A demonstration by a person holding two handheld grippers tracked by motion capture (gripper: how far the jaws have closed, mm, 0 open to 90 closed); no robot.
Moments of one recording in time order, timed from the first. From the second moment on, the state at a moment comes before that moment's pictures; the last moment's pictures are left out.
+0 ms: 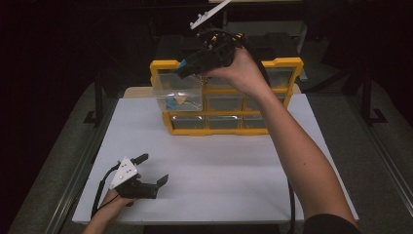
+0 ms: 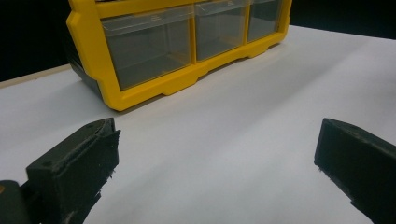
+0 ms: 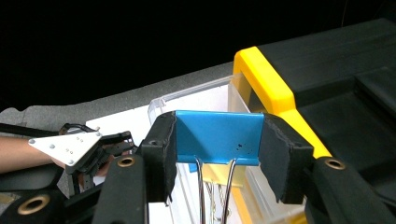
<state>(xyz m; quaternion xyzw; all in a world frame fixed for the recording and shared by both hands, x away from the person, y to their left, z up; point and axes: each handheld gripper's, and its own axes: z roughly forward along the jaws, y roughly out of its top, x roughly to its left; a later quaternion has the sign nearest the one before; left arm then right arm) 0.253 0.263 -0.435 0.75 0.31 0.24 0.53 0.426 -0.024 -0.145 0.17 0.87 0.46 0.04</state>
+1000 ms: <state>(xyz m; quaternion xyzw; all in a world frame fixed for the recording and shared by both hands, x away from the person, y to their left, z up) 0.253 0.264 -0.434 0.75 0.30 0.24 0.53 0.442 -0.001 -0.170 0.16 0.89 0.43 0.04</state>
